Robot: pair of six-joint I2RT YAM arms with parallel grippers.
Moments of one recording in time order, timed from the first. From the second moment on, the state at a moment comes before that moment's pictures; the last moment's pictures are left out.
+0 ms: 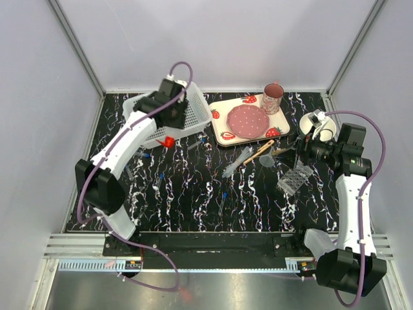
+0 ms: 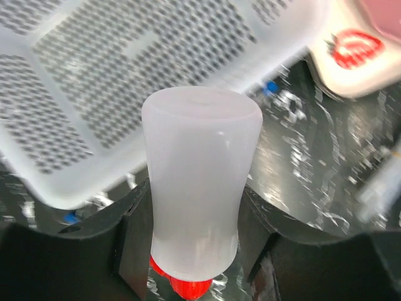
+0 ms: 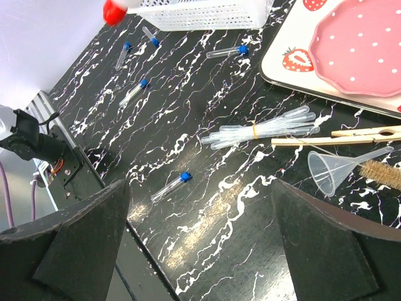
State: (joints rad) left arm -0.49 1.68 1.63 -0.84 -0.20 -0.18; right arm -0.24 0.98 0.99 -0.69 -1.09 -0.20
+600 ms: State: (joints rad) left arm -0.24 2.07 2.14 -0.93 -0.29 -0.11; right arm -0.19 1.03 1.02 -0.73 -1.11 -0.28
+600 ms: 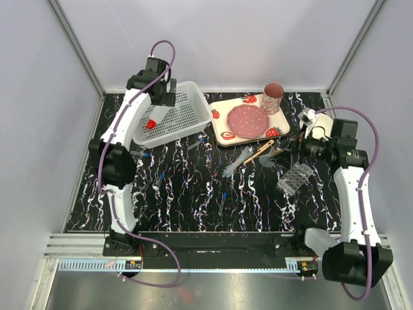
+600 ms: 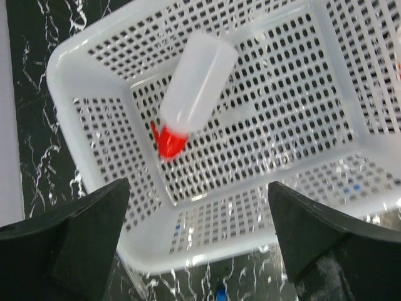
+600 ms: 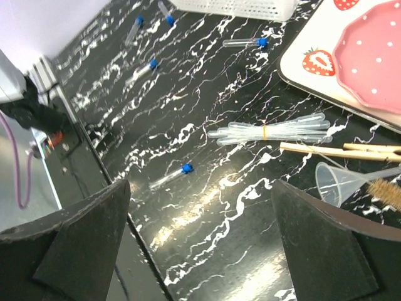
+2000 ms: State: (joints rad) left arm -0.22 0.48 0.57 -0.55 0.33 -0.60; right arm 0.45 1.78 1.33 -0.88 -0.55 -1.40
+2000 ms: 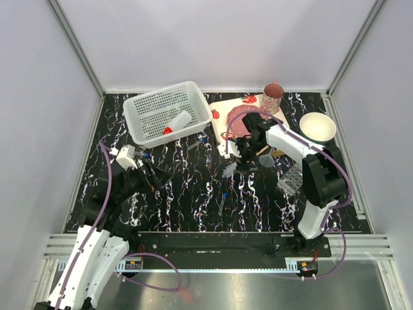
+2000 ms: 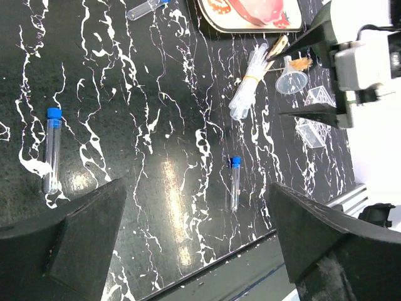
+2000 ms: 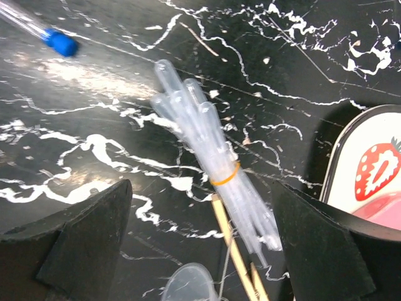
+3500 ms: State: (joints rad) left arm -0.22 0.39 0.31 -0.13 0.46 -1.00; right arm 0.50 1.90 1.55 -0.69 -0.69 -0.95
